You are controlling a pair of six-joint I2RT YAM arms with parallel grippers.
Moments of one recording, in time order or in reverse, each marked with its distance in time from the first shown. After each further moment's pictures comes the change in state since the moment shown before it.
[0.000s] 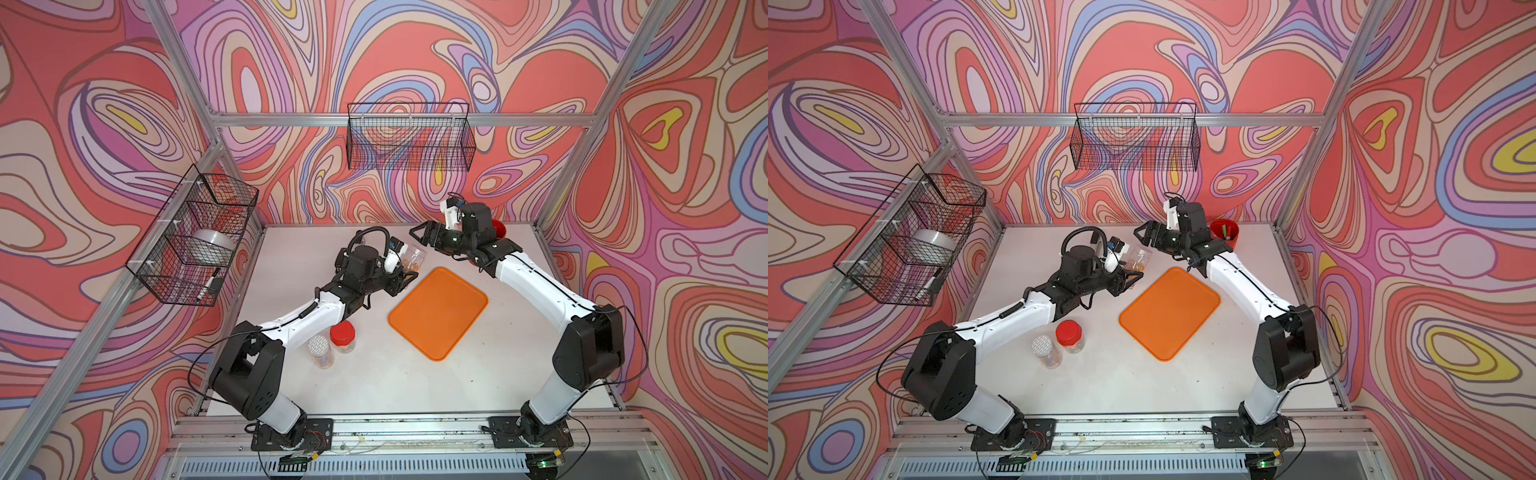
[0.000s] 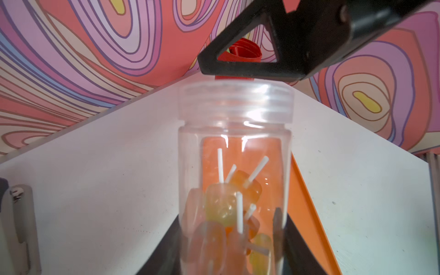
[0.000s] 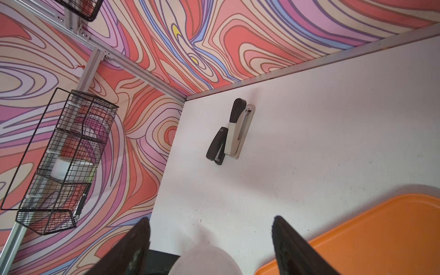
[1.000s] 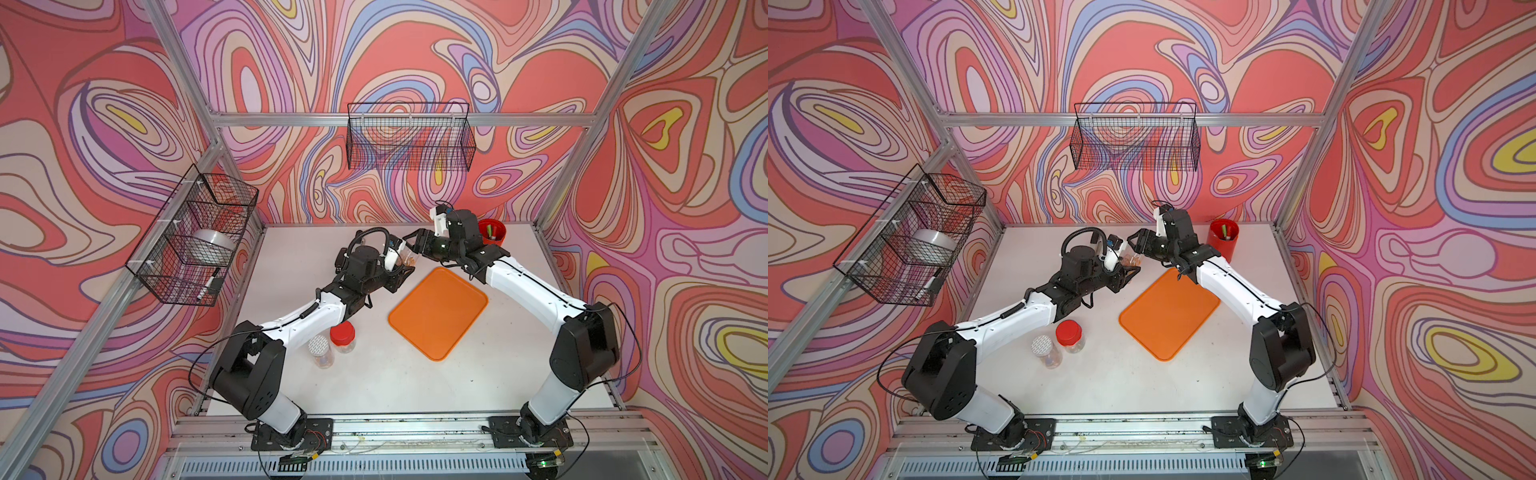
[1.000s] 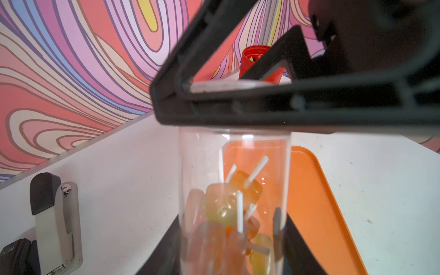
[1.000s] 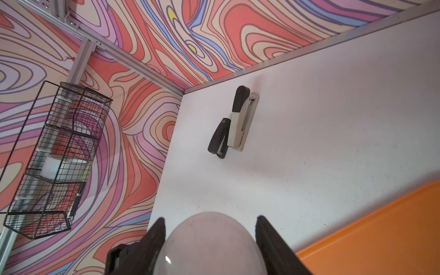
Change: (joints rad) left arm -0.015 0.001 -0.003 0.038 -0.108 0.019; right arm 0.068 0.013 -0.031 0.036 0.065 0.048
